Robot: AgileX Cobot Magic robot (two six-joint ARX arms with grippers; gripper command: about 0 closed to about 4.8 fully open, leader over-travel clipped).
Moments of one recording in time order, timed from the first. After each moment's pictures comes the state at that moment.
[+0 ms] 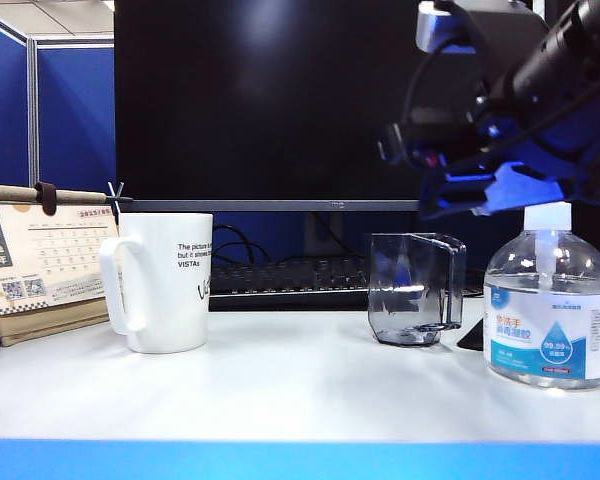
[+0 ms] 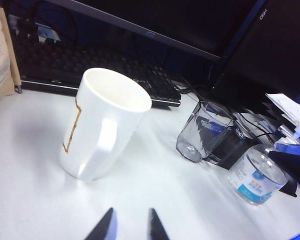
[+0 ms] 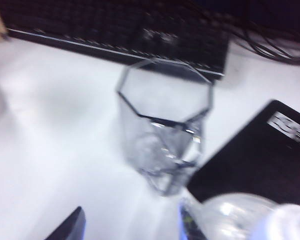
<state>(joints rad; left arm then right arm) -0.09 0.00 0.01 -0.06 0.51 -0.39 0.87 1.11 0.42 0.24 0.59 0.20</state>
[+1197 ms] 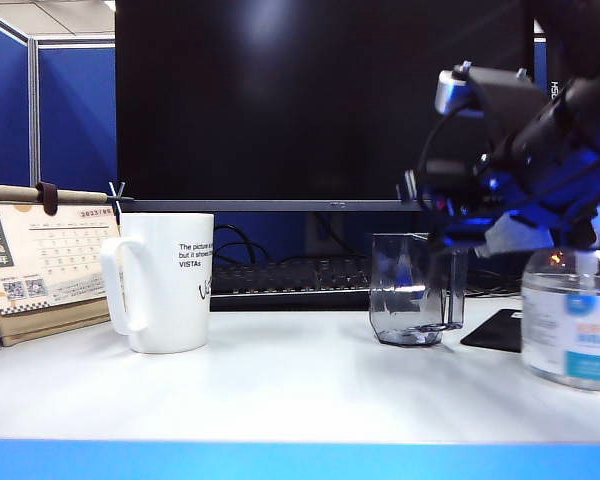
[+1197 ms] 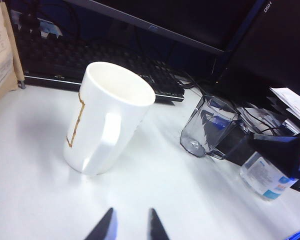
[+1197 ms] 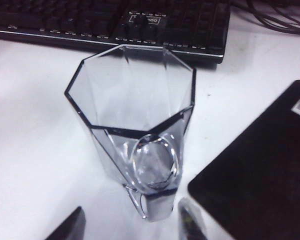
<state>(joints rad) -0.09 0.00 0.01 -0.09 0.51 -0.37 0.65 1.28 0.42 0.41 0.36 0.21</state>
